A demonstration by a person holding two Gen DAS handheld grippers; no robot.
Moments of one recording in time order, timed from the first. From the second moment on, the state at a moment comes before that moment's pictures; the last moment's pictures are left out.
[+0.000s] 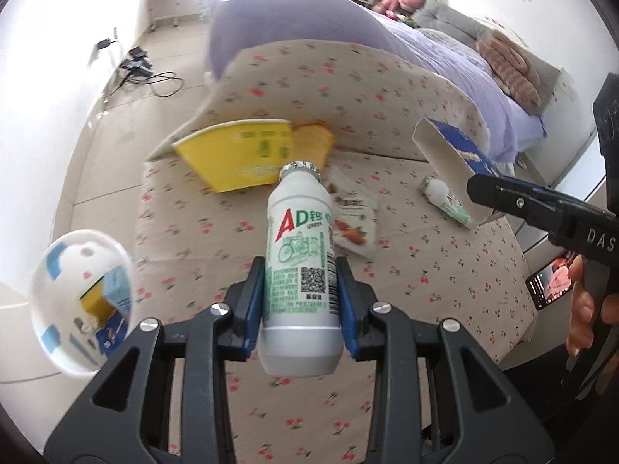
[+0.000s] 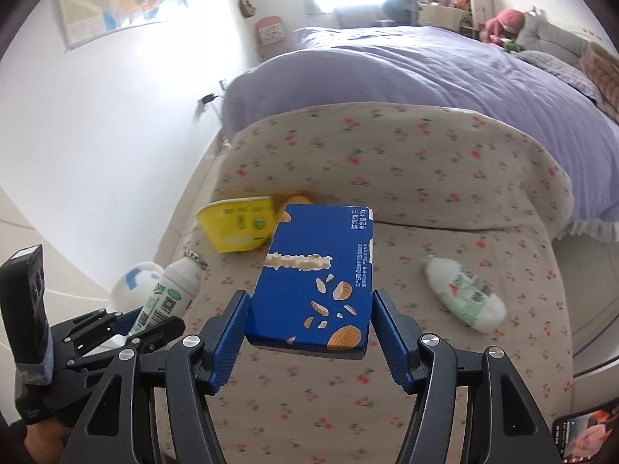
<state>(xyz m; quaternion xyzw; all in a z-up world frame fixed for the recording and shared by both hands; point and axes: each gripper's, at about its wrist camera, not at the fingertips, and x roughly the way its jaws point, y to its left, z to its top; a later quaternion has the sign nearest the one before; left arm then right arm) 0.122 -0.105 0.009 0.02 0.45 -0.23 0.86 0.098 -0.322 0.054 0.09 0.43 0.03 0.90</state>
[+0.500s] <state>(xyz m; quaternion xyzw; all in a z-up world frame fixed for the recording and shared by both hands) 0.119 -0.007 0.005 -0.04 0.45 -0.16 0.88 0.124 -0.223 0.046 0.05 0.45 0.09 0.89</state>
